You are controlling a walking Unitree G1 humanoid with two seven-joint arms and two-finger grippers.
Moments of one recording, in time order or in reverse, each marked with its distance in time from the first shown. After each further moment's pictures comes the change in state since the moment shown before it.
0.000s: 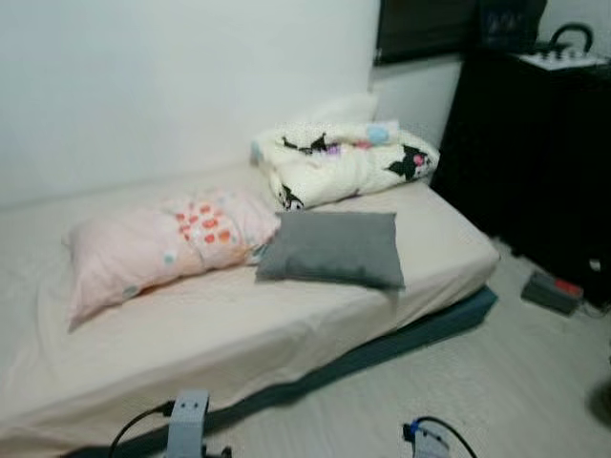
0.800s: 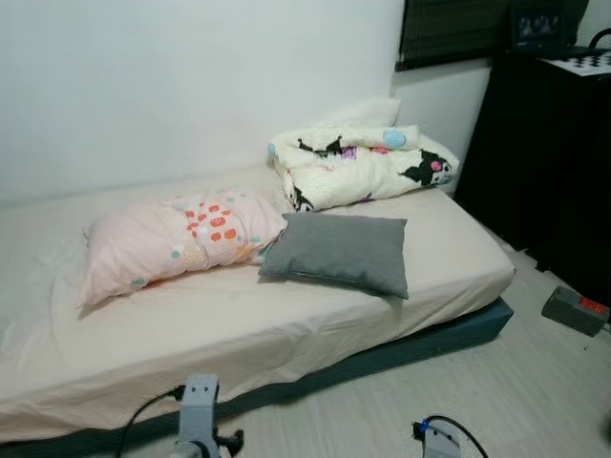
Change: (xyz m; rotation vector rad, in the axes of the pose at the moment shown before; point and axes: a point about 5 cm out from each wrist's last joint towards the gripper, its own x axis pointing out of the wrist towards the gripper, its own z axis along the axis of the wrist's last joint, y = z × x) left arm 0.001 0.021 0.027 0.016 -0.046 0.020; right arm 0.002 0.005 0.007 0.003 -0.011 0.019
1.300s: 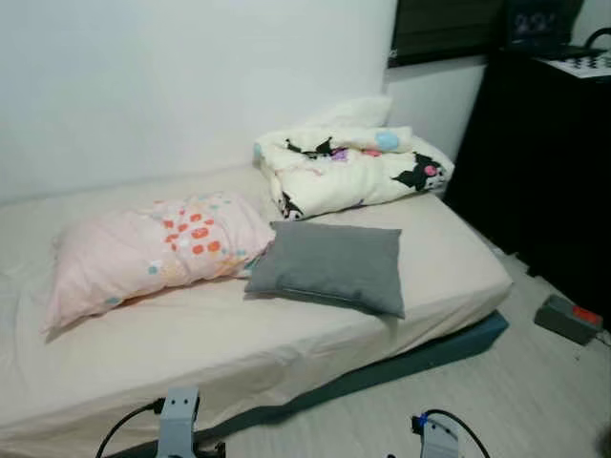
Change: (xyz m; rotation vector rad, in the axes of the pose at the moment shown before) left arm -0.006 0.009 -0.018 -0.015 0.024 -0.013; right arm 0.001 -0.001 0.005 -0.005 -0.007 0.004
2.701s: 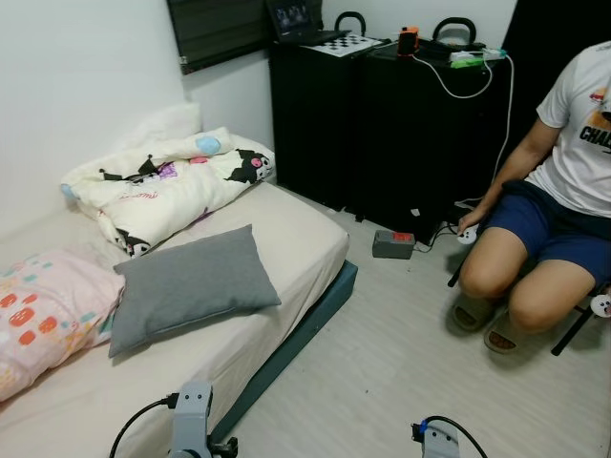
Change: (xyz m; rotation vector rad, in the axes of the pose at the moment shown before) left arm 0.004 -0.014 0.007 0.007 -0.003 -0.005; right arm -0.001 -0.005 -0.008 -0.002 0.047 -0.021
